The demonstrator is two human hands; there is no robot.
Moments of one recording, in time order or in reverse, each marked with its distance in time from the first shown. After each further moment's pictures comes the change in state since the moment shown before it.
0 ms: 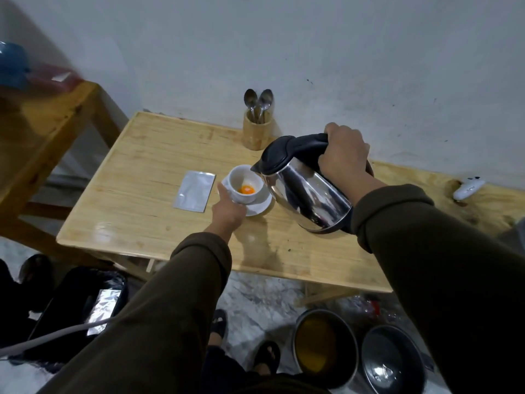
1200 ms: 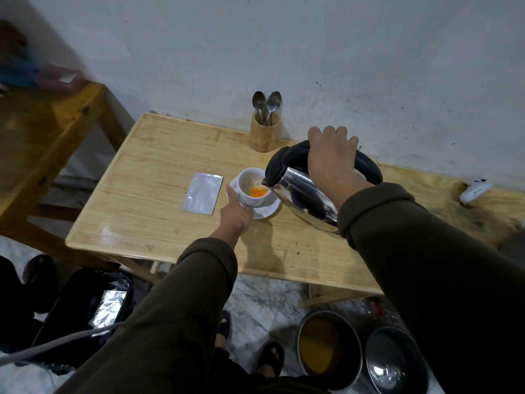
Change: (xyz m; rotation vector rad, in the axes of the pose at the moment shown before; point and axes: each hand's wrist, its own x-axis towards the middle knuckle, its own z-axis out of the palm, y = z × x) left_hand -0.006 0.001 -0.011 0.002 -0.077 0.015; right_hand -0.004 -0.039 0.011 -0.375 -0.018 -0.140
